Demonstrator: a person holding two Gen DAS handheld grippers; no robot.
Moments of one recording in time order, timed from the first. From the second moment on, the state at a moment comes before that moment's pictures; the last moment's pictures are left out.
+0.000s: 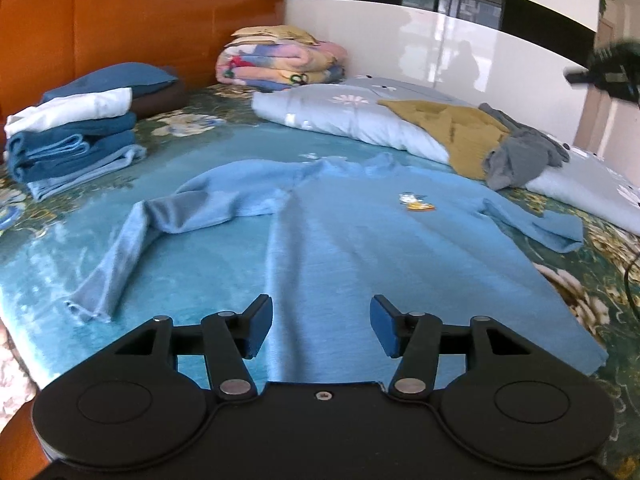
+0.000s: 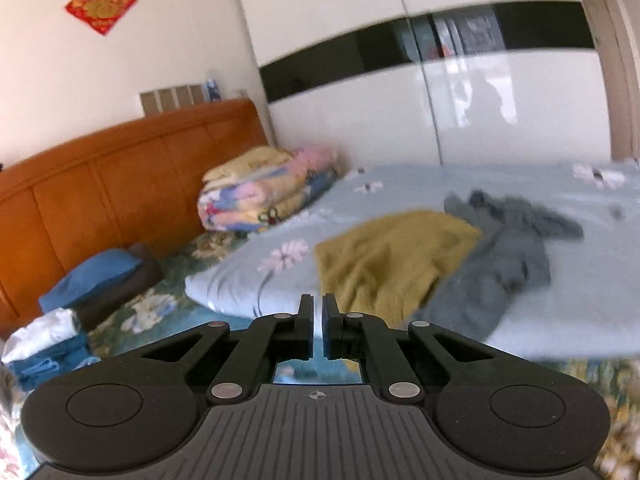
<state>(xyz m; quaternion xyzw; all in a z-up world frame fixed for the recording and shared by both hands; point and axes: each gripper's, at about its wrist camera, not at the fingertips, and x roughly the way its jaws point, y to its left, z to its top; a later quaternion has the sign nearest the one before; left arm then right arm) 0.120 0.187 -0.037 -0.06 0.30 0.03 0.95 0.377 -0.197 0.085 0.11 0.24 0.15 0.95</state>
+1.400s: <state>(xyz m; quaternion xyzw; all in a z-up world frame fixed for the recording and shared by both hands) 0.112 0.226 -0.048 -0.14 0.30 0.06 0.94 0.402 -0.148 0.066 0.11 0.25 0.12 0.95</state>
